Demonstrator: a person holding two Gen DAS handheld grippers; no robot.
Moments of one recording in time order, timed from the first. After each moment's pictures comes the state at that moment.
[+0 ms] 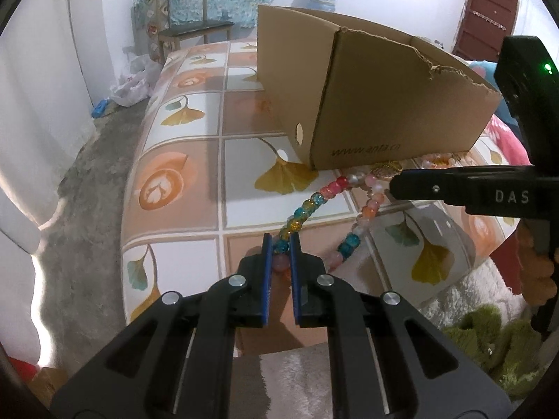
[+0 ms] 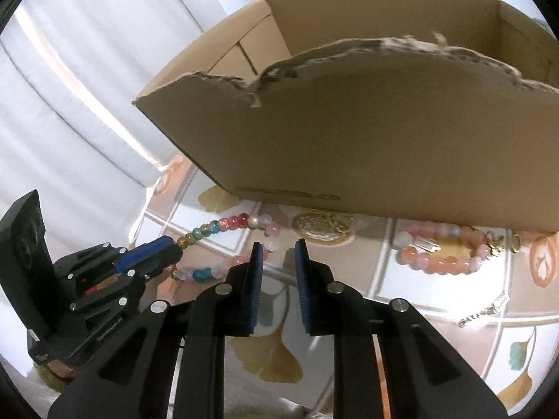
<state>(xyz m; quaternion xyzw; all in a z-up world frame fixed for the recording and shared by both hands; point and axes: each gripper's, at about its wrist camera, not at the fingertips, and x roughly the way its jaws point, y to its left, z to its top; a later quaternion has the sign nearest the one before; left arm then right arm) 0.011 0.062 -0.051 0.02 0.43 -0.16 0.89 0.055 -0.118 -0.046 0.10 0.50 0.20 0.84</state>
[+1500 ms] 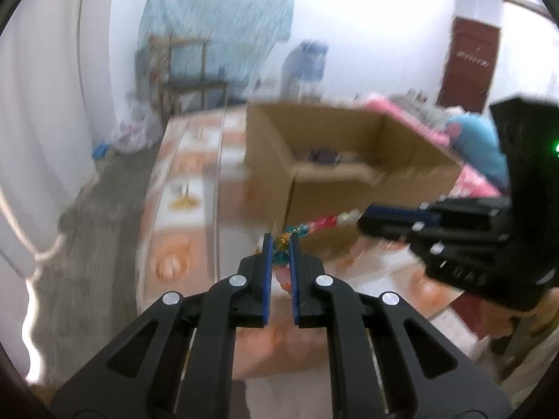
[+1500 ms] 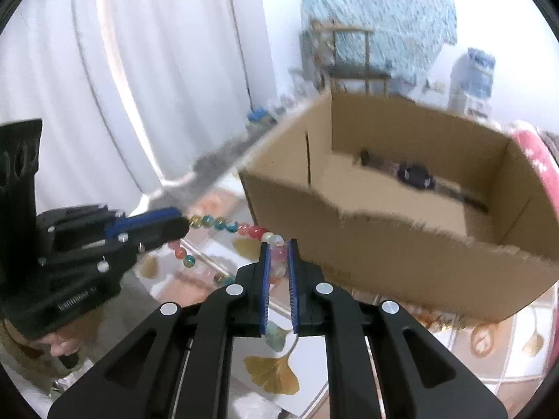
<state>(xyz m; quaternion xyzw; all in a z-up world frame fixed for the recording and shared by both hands) -0.004 0.059 0.036 -0.01 0.31 -0.18 0.93 0.012 -0.110 0.036 -0.02 0.35 0.24 0.91</state>
